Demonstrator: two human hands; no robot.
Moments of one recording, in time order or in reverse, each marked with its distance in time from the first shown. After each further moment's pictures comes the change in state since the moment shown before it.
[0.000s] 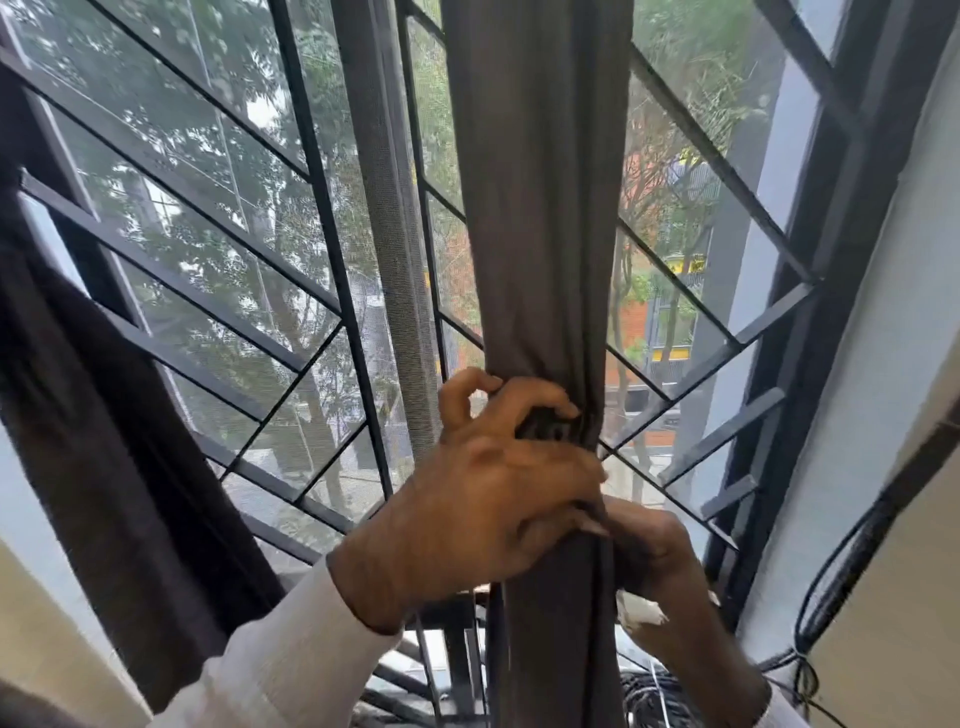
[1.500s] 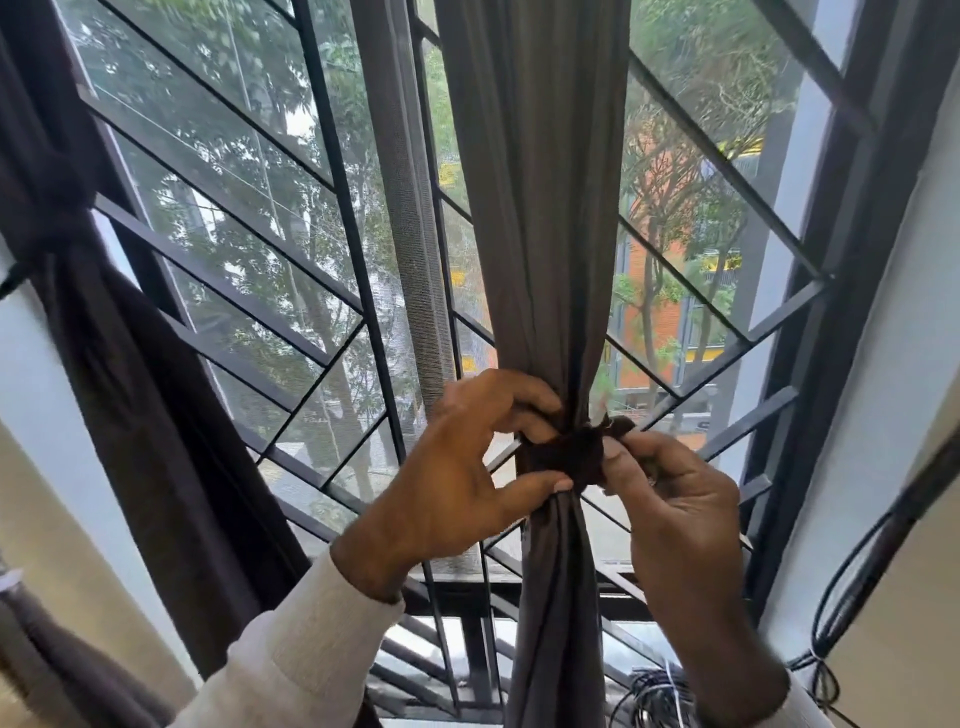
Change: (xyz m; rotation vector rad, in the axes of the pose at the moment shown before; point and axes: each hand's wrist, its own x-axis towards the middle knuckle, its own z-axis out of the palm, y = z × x) left_hand -0.004 0.007 -0.001 -0.459 0.173 -0.403; right_hand 0.009 -0.048 0.033 -0.454 0.411 -0.250
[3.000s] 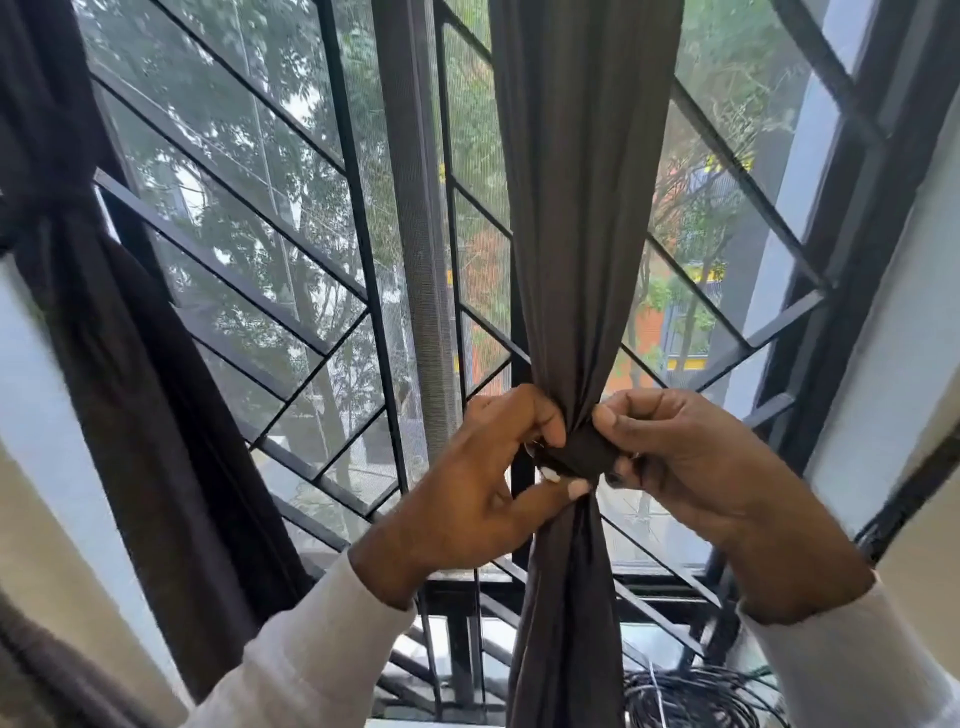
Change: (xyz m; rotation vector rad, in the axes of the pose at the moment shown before) left_hand -0.014 -0.008 0.008 -0.078 -0.040 0.002; right_hand 0.065 -0.024 -0.010 0.157 -0.627 0.554
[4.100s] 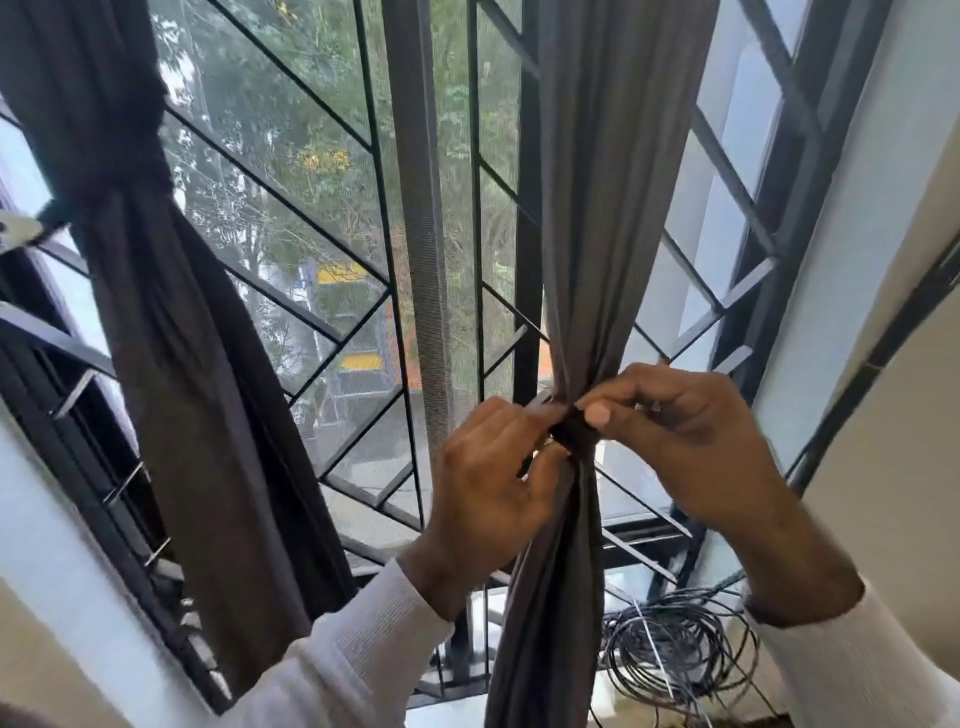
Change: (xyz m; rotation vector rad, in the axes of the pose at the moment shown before) left_hand -0.058 -0.036 -0.028 0.059 0.338 0.180; right_hand -0.025 0.023 0.108 -0.767 0.356 -0.531
